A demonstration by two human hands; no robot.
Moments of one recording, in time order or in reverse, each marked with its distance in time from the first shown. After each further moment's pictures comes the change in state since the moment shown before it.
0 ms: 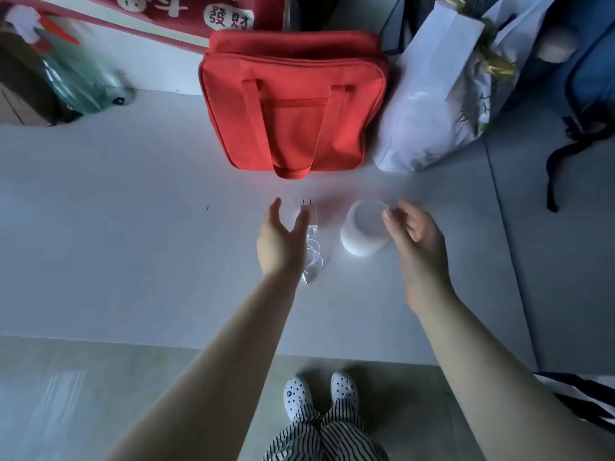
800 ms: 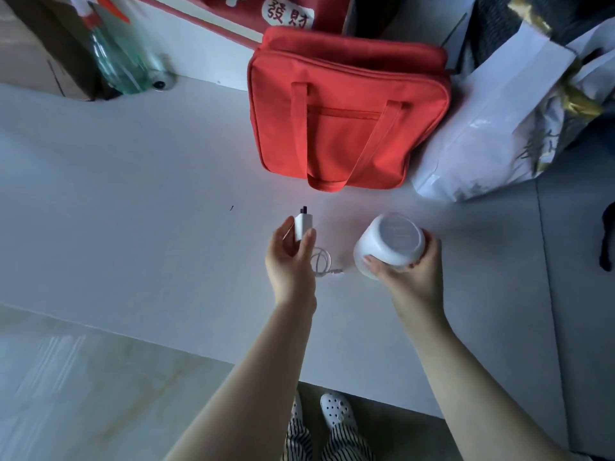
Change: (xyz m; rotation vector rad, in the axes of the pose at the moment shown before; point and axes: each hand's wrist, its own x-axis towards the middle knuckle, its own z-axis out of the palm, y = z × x) left_hand 0.005 -0.025 0.005 -0.787 0.196 -0.190; right_hand 0.015 0.026 0.034 -0.165 -0.121 -0.157
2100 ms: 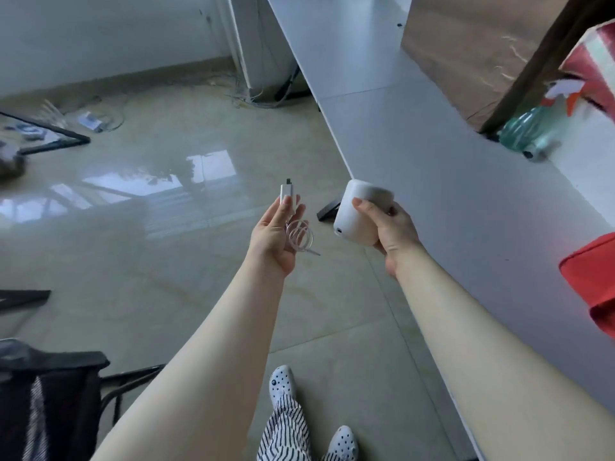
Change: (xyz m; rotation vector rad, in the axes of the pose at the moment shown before) left_hand -0.163 0.121 -0.355 -0.839 0.645 0.216; right_hand -0.240 -0.149 0.237 -0.018 -1.243 0.160
